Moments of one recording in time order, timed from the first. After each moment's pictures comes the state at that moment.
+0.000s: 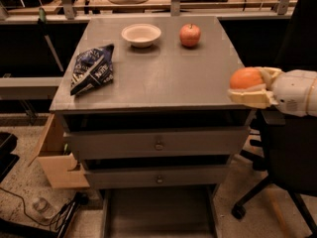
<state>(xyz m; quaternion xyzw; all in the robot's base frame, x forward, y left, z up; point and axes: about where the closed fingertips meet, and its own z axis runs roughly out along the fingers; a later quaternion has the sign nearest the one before) 0.558 -0.213 0.895 -0.38 0.72 0.17 0.56</state>
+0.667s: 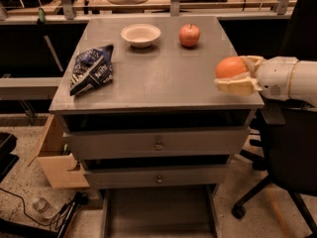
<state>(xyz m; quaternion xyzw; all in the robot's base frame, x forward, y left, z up) 0.590 -0.189 0.906 -0.41 0.69 0.18 0.56</state>
